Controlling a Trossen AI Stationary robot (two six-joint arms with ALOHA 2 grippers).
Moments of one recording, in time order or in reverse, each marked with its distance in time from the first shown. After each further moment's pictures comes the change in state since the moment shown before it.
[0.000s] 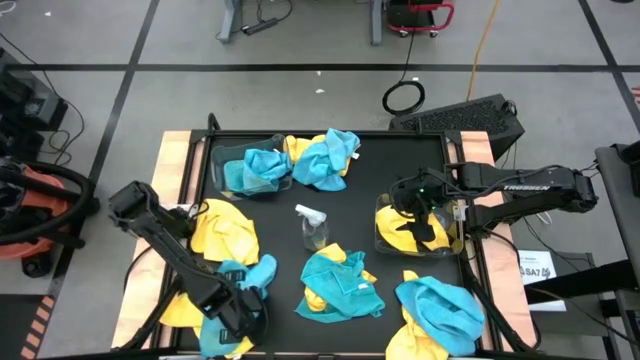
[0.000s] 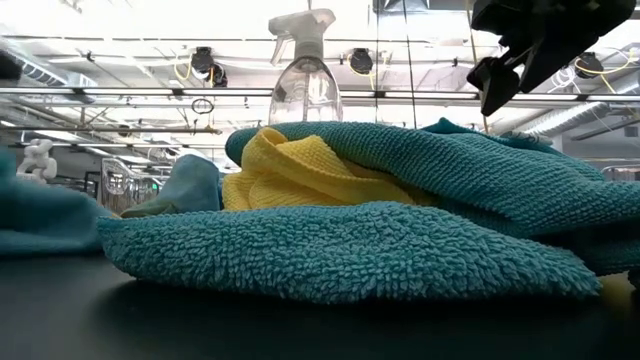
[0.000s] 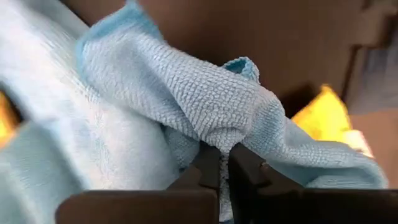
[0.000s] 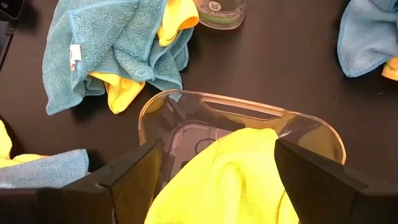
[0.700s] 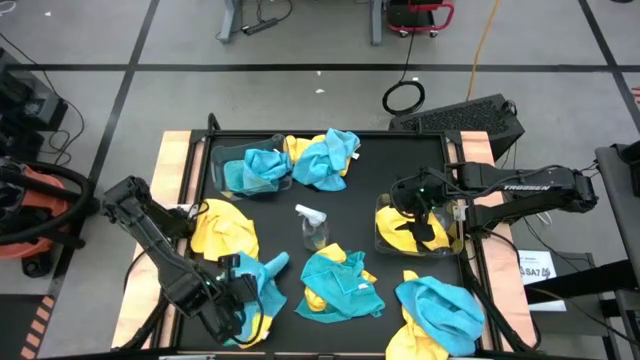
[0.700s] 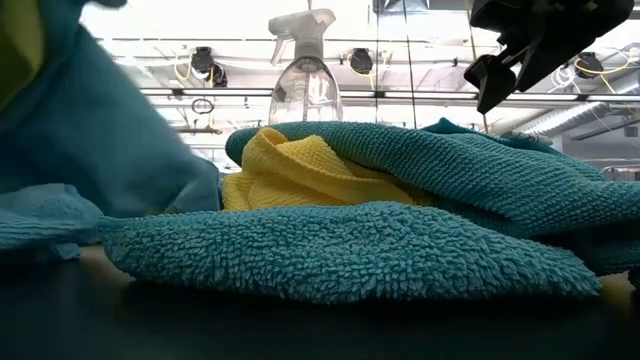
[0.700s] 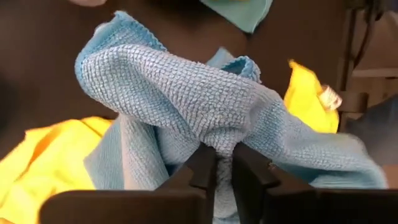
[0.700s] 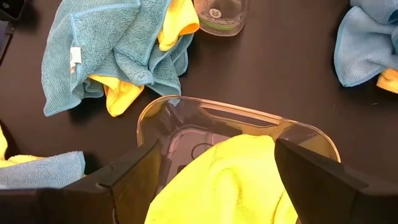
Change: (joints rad) left arm -0.028 -0.053 0.277 -0.327 -0.296 -0.040; right arm 0.000 0.000 0.000 0.019 0.001 -0.032
